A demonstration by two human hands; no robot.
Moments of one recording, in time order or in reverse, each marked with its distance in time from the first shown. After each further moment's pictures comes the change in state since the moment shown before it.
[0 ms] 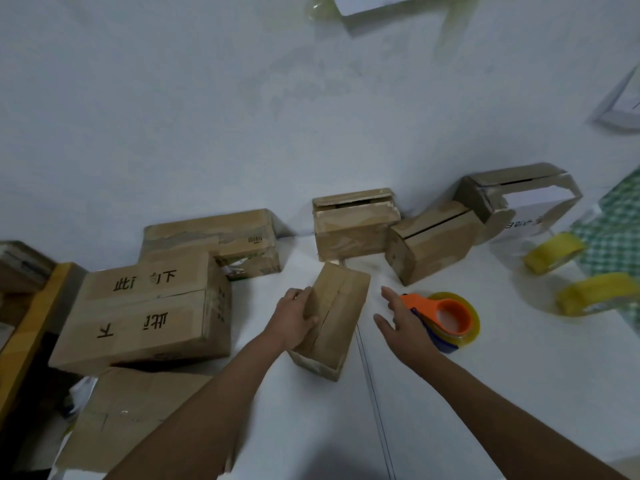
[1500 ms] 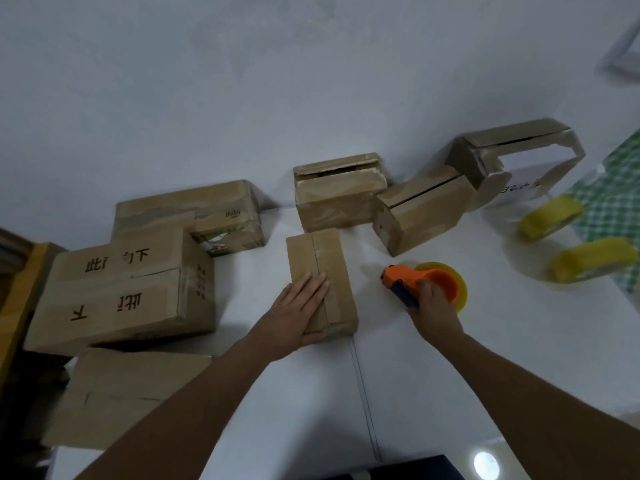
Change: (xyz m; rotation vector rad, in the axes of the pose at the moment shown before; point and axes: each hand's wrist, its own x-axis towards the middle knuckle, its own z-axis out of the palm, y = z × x) left_hand -0.015 -0.009 0.046 0.481 0.008 0.522; right_hand 0.022 0.097 -0.041 -0.503 0.026 0.260
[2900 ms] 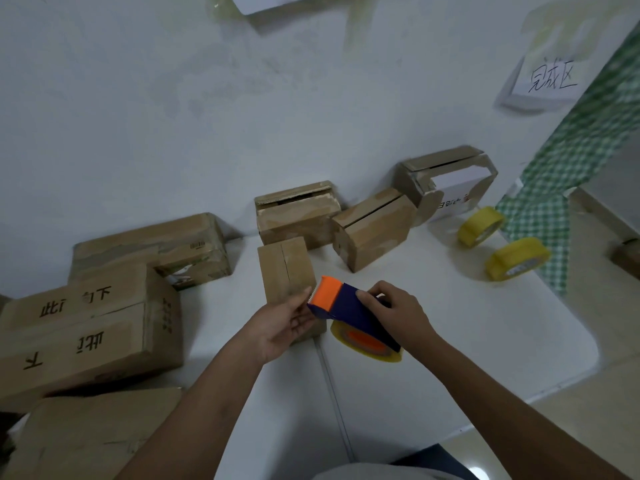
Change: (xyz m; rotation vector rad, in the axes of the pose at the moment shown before) left_hand 0.028 0.071 -0.078 -1.855 0.006 -0.747; right_hand -0.080 -0.050 -0.079 0.482 0.069 -0.124
